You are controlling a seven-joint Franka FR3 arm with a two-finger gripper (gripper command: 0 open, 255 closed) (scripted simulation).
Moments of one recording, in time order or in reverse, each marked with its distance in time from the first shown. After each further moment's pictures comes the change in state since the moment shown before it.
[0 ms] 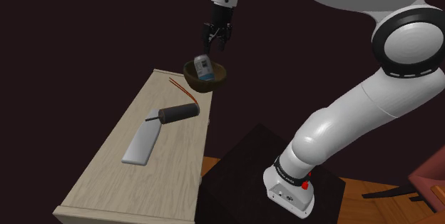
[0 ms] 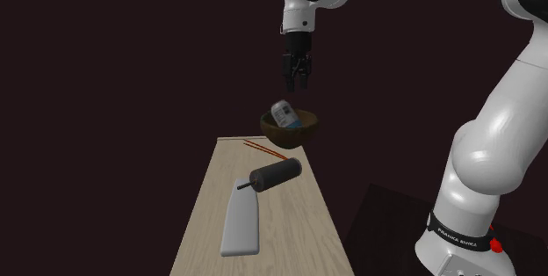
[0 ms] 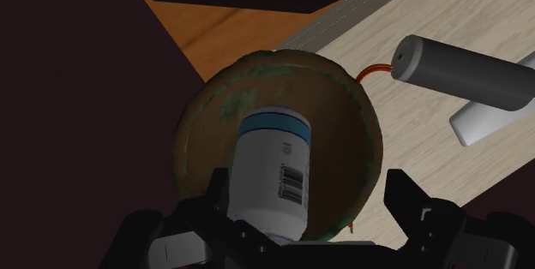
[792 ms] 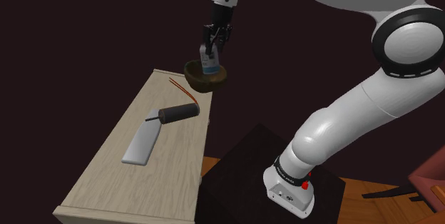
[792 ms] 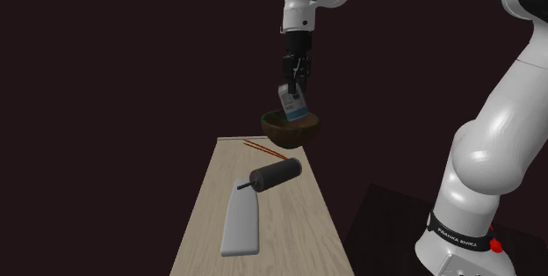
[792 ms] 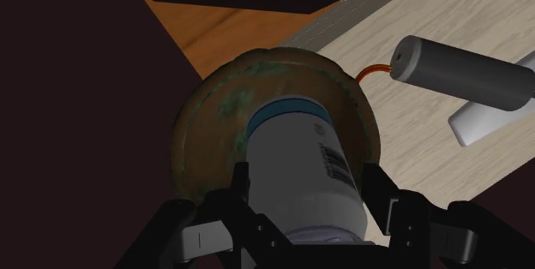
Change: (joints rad) arm 0.000 0.000 0.000 0.005 0.000 -0.005 0.001
